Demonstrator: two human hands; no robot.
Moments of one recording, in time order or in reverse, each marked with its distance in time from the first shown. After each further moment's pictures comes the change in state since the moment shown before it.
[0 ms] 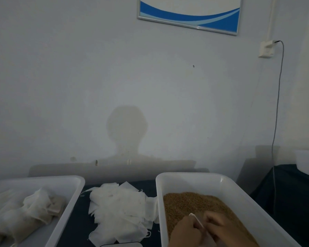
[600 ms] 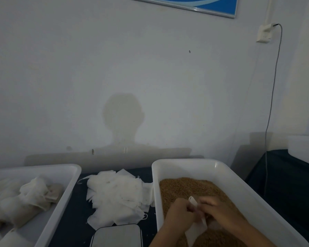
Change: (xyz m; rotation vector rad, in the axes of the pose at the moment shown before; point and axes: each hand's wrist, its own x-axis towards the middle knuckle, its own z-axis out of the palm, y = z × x) left_hand -0.005 0.007 -0.008 -0.156 -0.201 -0.012; right_hand 0.019 0.027 0.003 0.084 -0.075 0.102
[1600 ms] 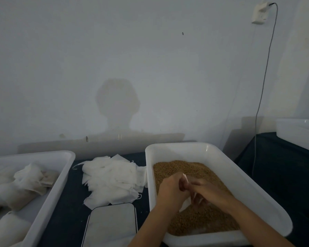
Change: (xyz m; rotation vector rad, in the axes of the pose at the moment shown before) left_hand -0.013 0.007 0.004 0.253 0.248 0.230; right_hand -0.009 0.004 0.003 0.031 -0.044 0.094
